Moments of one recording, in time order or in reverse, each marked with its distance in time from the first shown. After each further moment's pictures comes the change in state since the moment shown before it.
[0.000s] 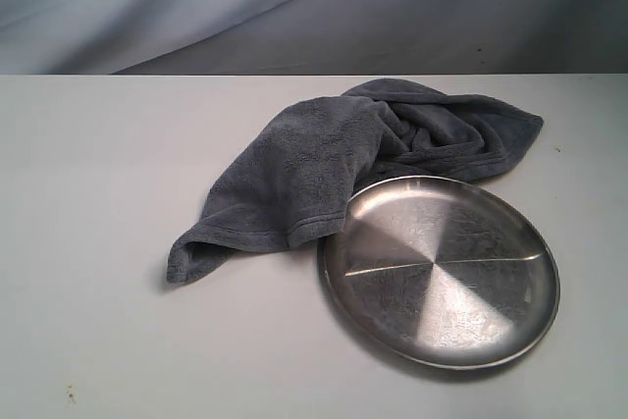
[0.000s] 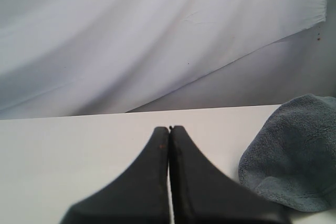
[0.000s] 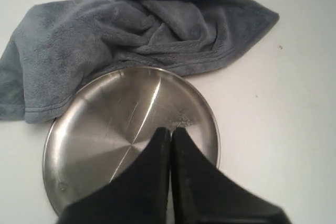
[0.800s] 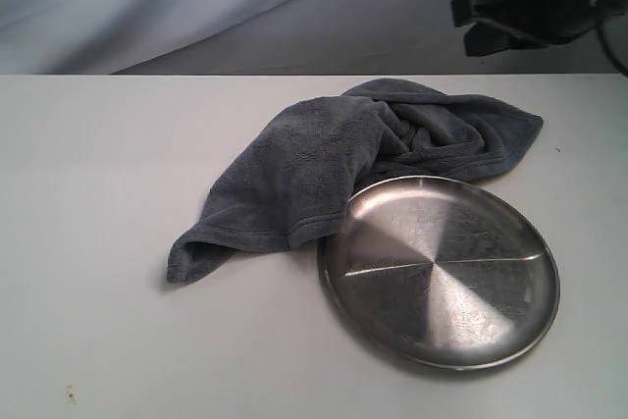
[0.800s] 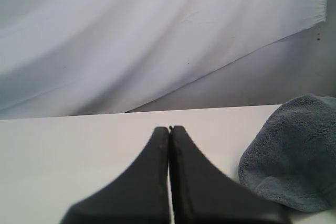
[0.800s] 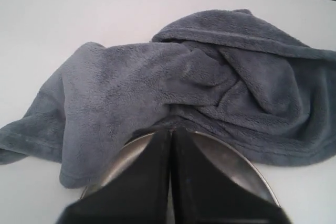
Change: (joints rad) left arm 0.000 0.000 0.000 0.000 0.000 0.000; right arm 0.199 0.585 -0.474 0.092 -0.016 -0.095
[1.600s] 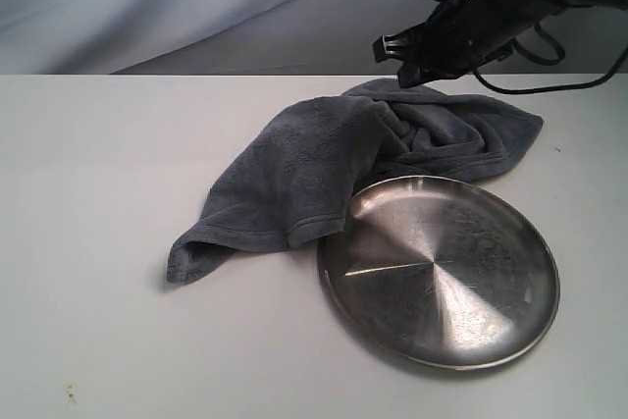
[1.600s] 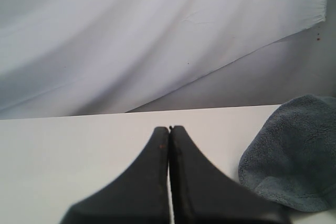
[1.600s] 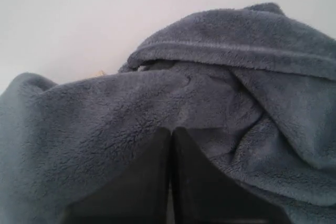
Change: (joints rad) left arm 0.000 0.000 0.000 0.000 0.000 0.000; right arm 0.062 0.419 -0.293 -0.031 -0.043 0.079
